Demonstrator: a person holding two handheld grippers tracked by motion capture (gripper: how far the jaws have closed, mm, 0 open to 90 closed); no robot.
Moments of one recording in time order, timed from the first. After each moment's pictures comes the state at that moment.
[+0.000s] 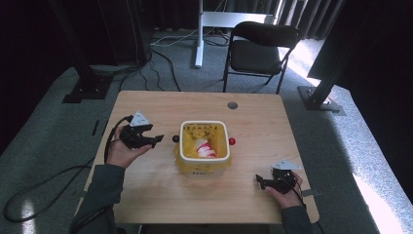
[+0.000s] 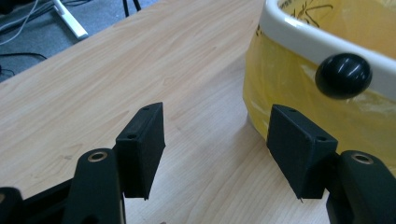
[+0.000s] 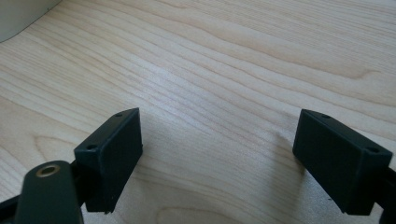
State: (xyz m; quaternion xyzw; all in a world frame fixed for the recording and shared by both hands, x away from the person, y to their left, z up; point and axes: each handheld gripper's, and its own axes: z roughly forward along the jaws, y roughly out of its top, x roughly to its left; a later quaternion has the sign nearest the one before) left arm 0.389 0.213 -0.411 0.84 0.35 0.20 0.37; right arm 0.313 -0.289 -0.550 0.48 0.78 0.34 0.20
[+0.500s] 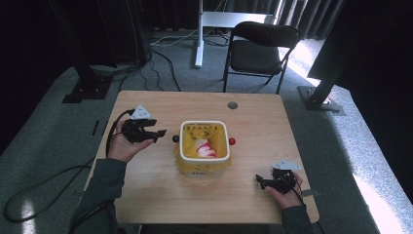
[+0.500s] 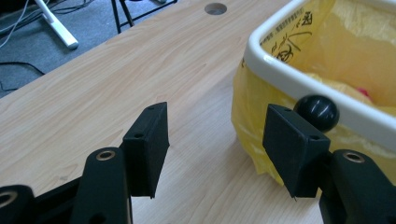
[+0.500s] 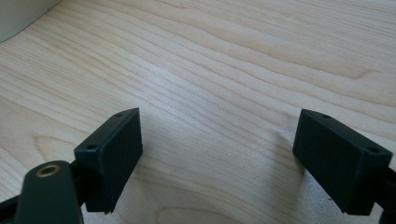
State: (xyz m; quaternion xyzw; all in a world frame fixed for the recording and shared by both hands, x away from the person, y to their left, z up) left arm 0.398 0.204 -0.392 0.84 0.33 0.19 0.38; right arm 0.313 -0.289 -0.550 0.48 0.78 0.34 0.20
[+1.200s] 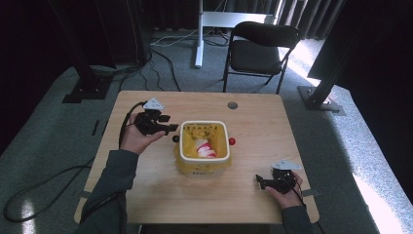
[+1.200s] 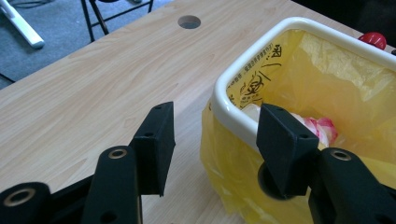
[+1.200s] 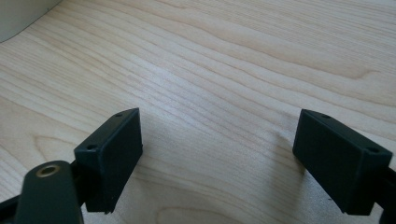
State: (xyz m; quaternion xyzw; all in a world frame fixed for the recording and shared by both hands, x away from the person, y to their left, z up) left arm 0.420 0.170 -0.381 0.85 0.33 0.14 0.39; right arm 0.313 -0.289 -0.550 0.48 0.78 0.34 0.20
